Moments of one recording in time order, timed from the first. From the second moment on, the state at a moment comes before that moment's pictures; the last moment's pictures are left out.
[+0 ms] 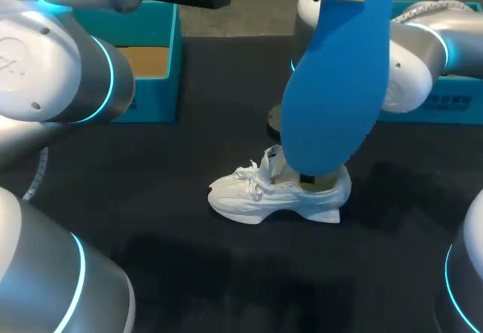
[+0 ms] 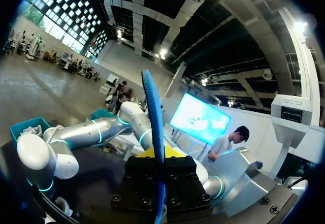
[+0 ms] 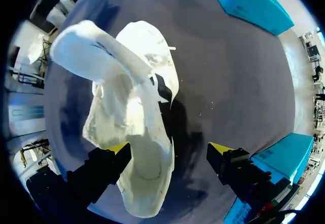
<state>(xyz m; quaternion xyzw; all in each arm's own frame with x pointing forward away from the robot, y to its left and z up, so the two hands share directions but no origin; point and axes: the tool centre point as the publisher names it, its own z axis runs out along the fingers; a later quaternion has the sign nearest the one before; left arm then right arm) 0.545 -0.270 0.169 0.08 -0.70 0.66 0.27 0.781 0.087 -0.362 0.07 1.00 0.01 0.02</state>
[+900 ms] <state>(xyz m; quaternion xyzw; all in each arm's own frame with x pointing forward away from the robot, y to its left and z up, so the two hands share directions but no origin) 0.545 -0.270 0.169 0.08 -0.70 0.66 0.27 0.781 0.082 -0.408 0.09 1.00 0.03 0.00</state>
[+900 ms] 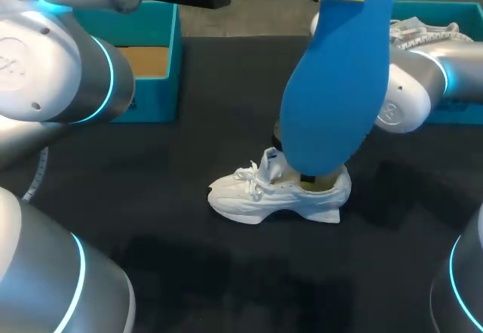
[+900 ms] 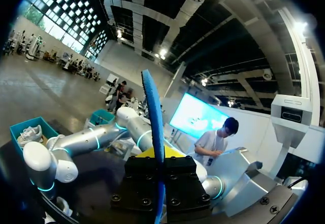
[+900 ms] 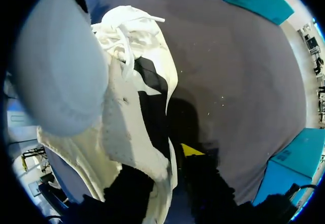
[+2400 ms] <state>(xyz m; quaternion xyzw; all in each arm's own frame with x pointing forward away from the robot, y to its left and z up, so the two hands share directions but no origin) 0.545 -0.270 0.169 0.08 -0.70 0.65 0.27 0.715 0.108 -0.335 0.49 0.87 0.07 0.02</state>
